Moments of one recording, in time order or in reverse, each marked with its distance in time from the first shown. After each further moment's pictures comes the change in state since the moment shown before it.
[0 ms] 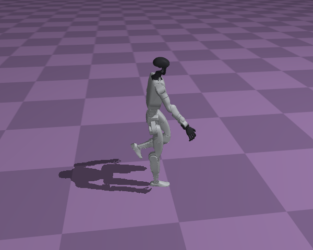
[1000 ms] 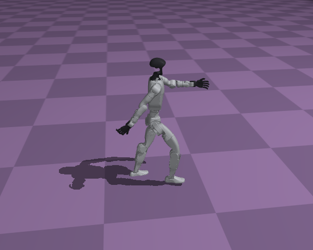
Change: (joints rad) left arm -1.022 0.259 -0.223 -0.356 0.071 -0.163 -0.173; right arm 1.212 0.160 -0.027 0.147 0.120 0.012 0.344; waist -0.311 0.245 -0.165; left_leg 0.683 0.244 -0.135 -1.731 -0.144 -0.082; right_leg -0.569 0.064 -0.330 0.729 -0.199 -0.090
